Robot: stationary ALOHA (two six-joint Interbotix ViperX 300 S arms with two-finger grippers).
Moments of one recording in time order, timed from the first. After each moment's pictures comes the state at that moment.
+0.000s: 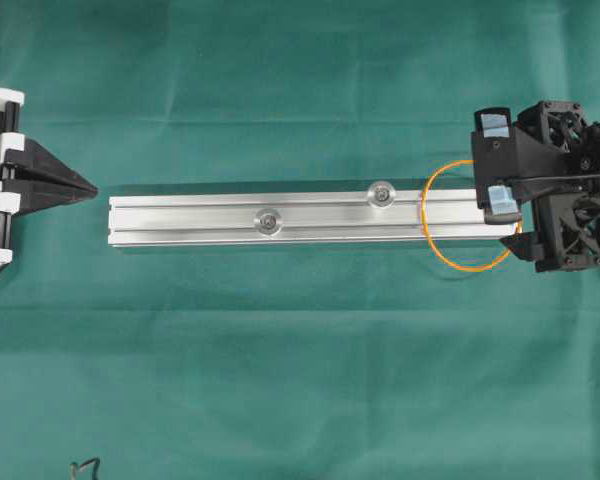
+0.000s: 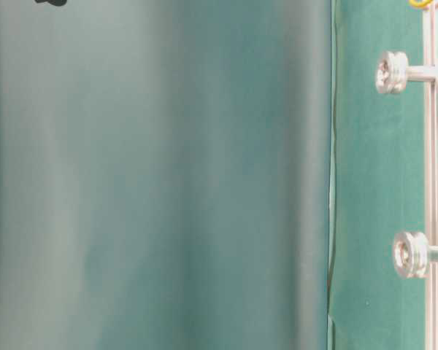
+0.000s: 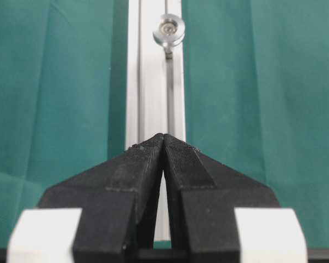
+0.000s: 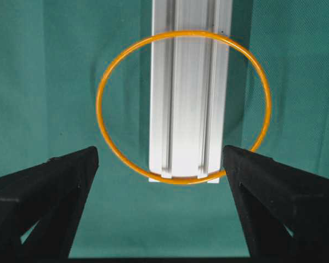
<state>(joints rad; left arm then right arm) 0.00 -0.96 1.03 0.03 0.49 0.00 0.00 -0.47 0.71 -0.01 0.98 0.13</state>
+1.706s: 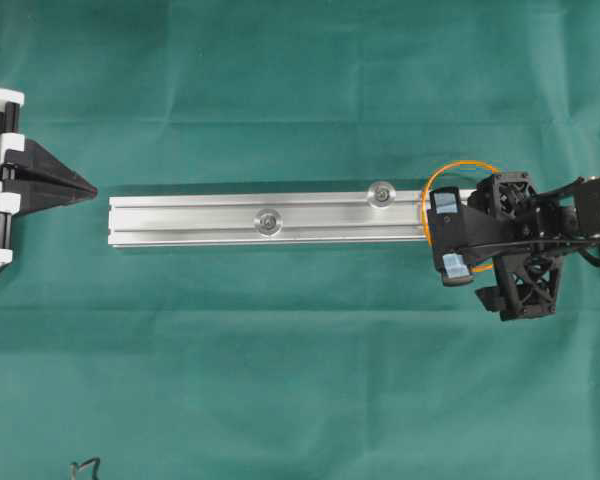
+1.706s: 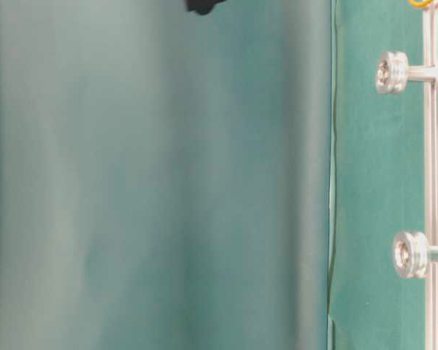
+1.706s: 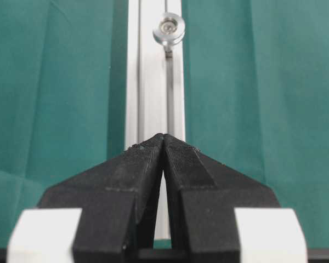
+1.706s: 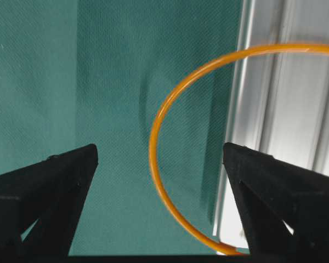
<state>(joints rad) 0.00 -0.96 1.03 0.03 0.49 -0.01 0.12 -0.22 0.87 0.08 0.61 0.13</state>
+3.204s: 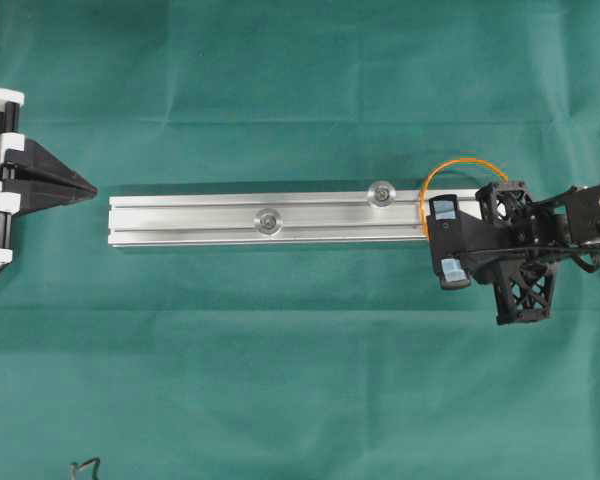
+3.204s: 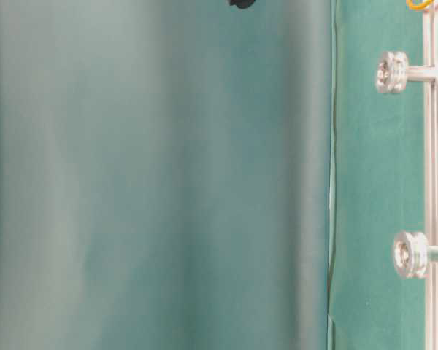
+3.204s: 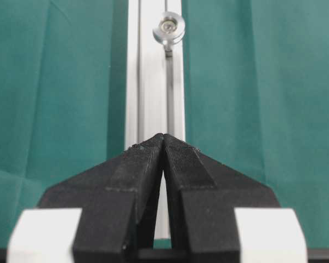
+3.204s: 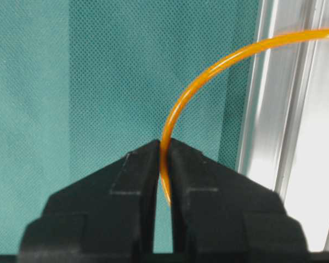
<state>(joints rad) 0.00 -0.96 1.03 0.03 0.50 -0.01 0.13 -0.17 0.92 0.10 0.51 0.13</state>
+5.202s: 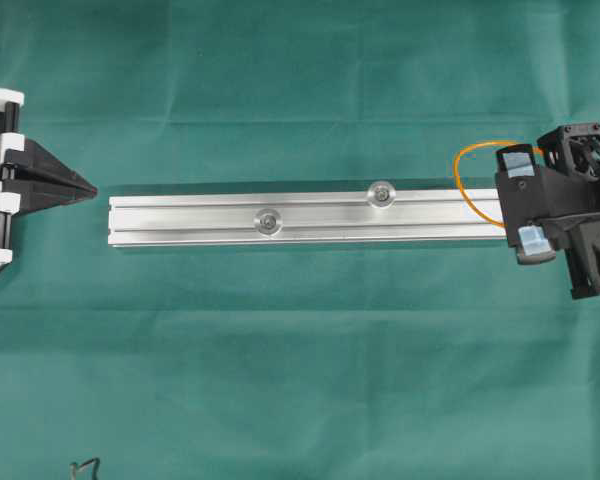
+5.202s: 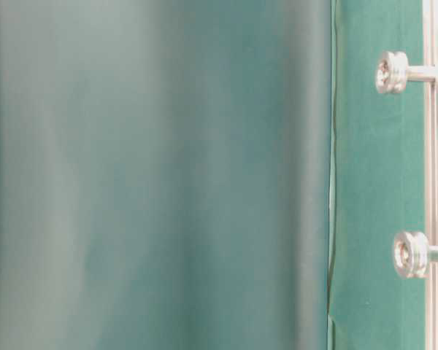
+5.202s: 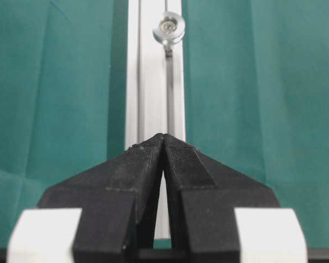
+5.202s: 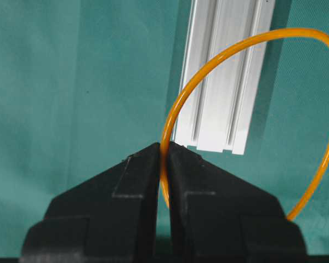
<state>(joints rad) 0.00 -0.96 1.03 0.03 0.50 -0.01 0.11 -0.54 0.74 -0.02 1.05 0.13</state>
